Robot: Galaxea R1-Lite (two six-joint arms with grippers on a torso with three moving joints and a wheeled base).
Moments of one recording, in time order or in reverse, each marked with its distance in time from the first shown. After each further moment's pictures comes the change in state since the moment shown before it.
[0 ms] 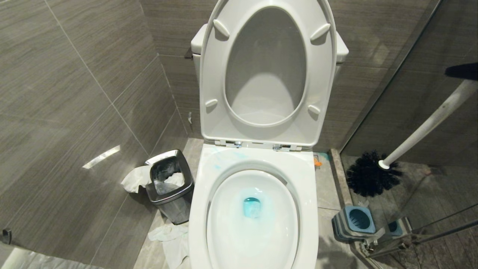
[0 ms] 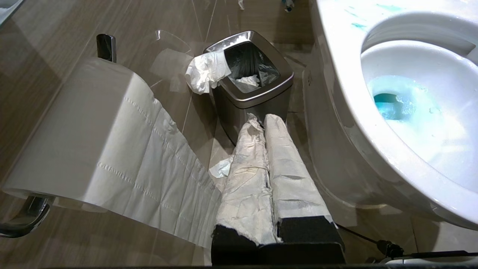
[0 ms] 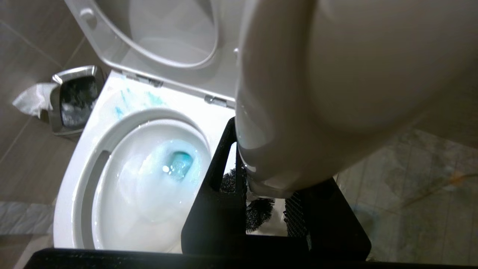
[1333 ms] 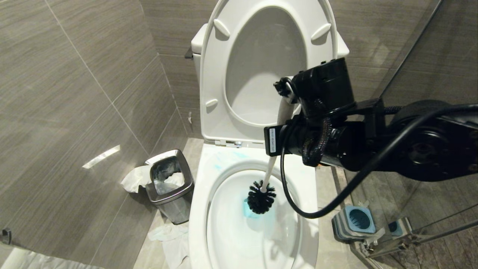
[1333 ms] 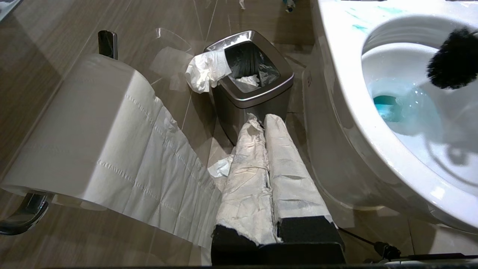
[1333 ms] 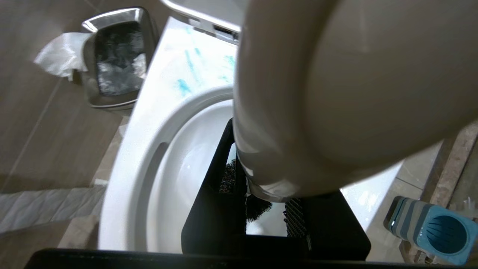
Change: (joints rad) left arm 0.000 0.000 0.000 0.000 0.005 -0.015; right arm 0.271 0.642 -0.046 -0.377 -0.110 0.177
